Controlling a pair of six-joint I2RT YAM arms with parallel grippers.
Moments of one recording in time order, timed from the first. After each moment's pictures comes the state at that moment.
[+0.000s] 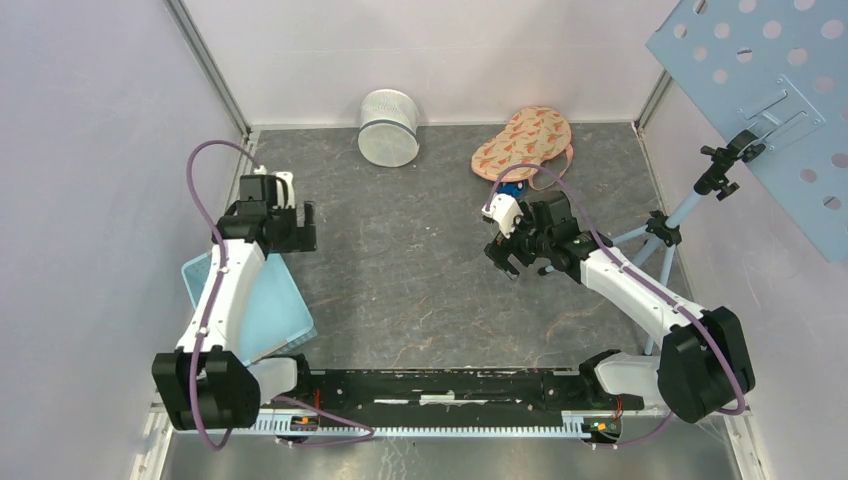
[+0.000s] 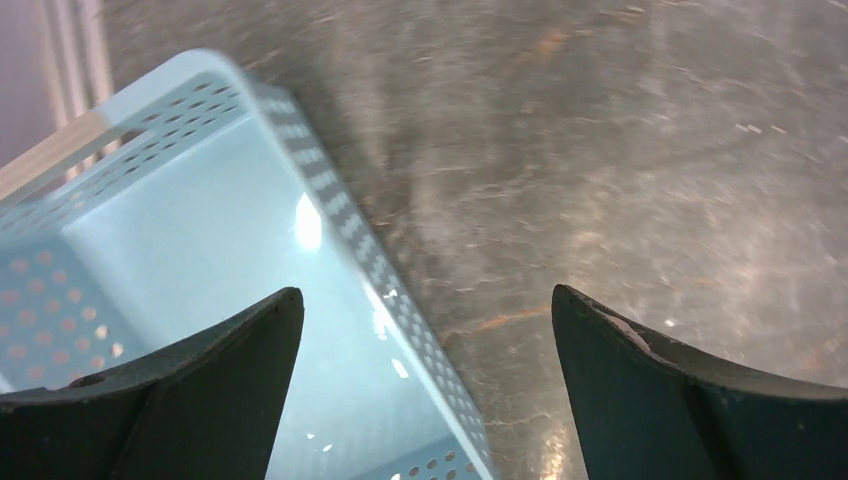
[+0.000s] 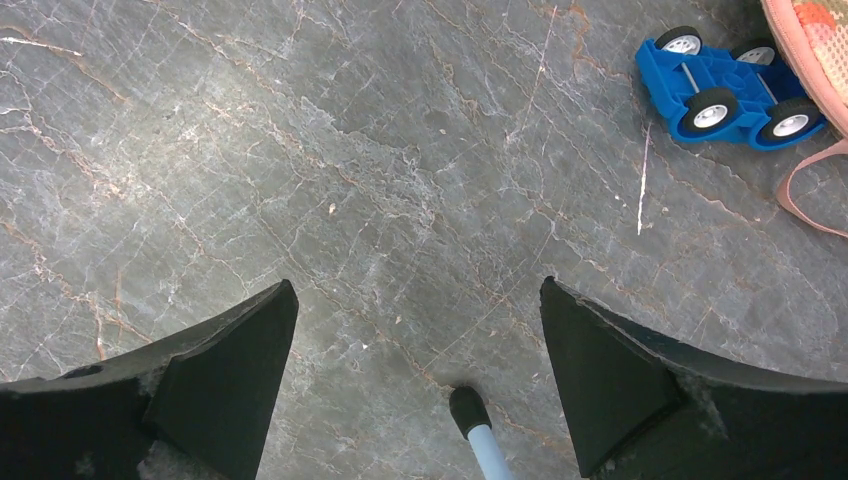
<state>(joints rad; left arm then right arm) 0.01 1.17 1.02 -0.79 -0.03 0.03 0.43 1.26 0.81 -0.33 -0.26 -0.50</state>
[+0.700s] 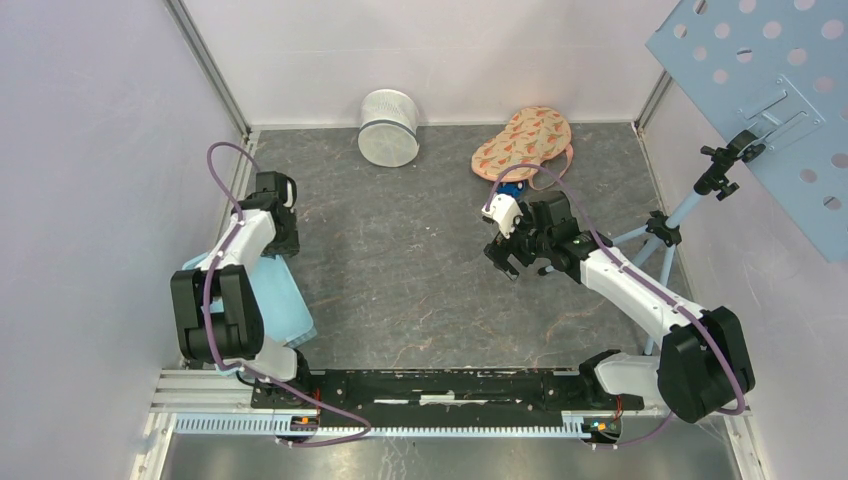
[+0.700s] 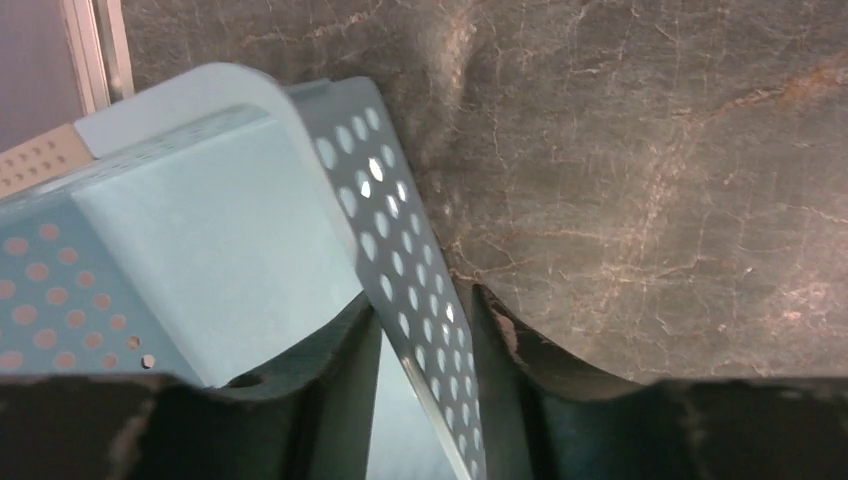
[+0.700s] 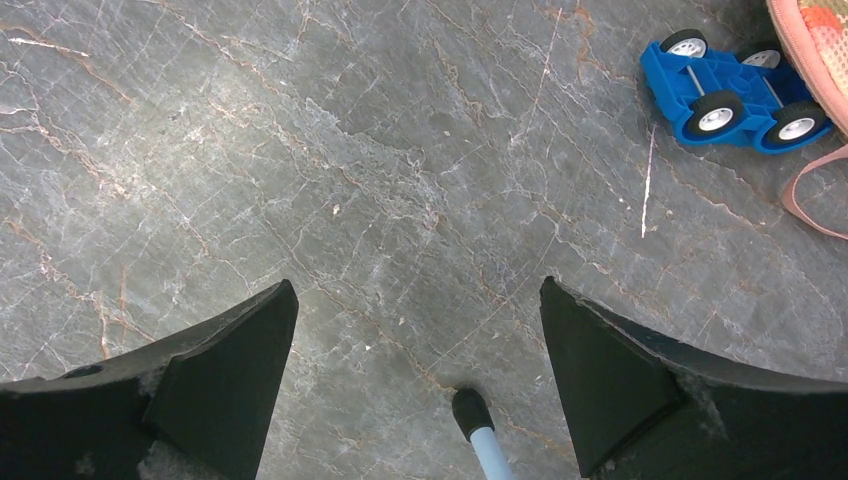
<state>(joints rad) 0.09 1.51 1.02 -0.69 -0.25 -0.02 0.43 1.26 0.81 -0.33 -0.26 -0.50</state>
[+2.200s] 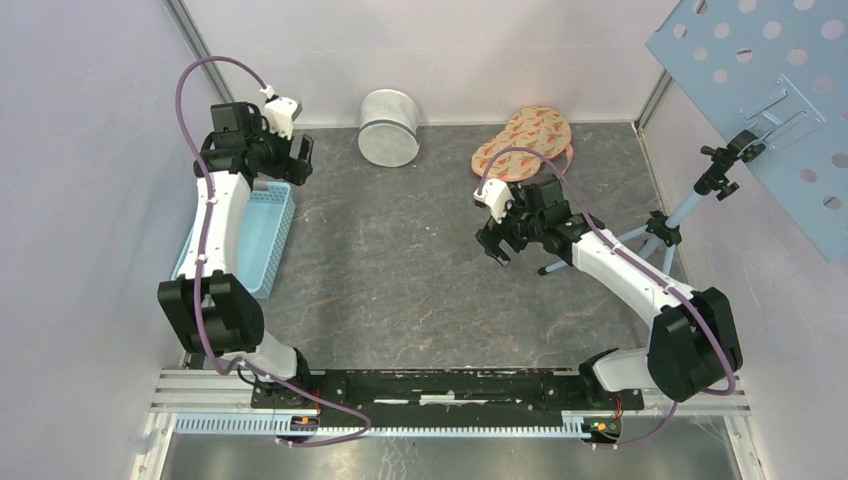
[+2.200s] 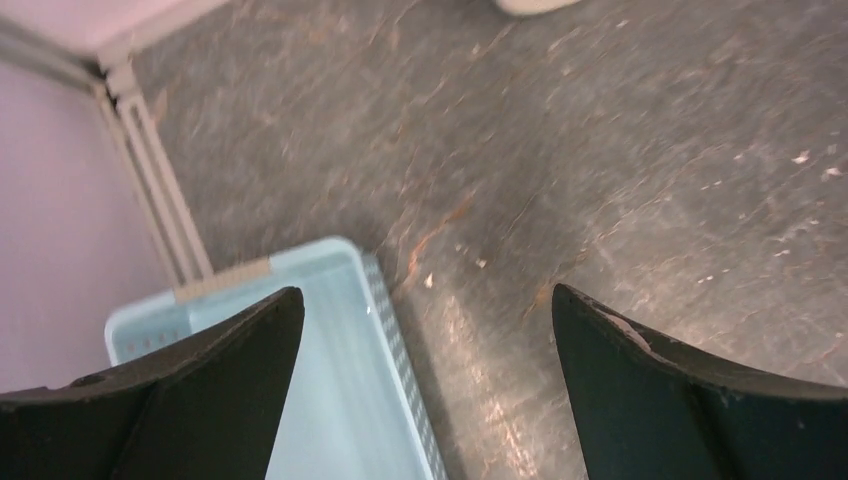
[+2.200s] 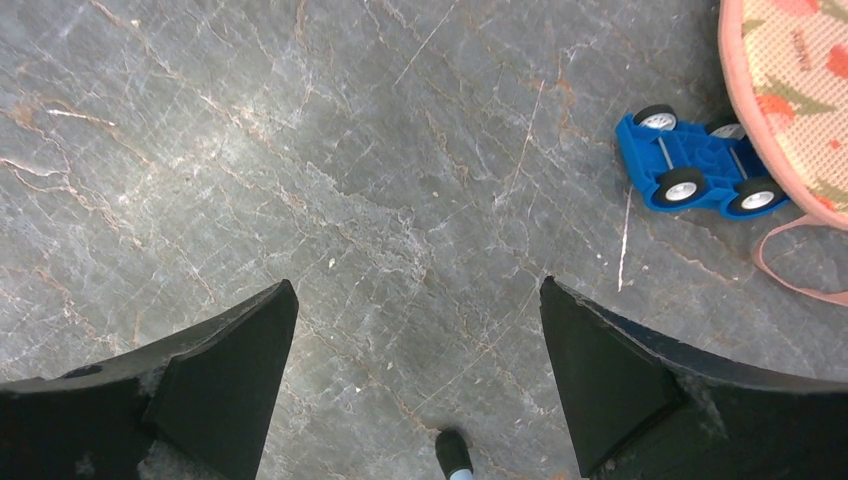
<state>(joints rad) 0.13 1.56 1.53 -0.69 0.30 0.45 0.44 1.36 0.94 -0.35 -0.29 -0.49</state>
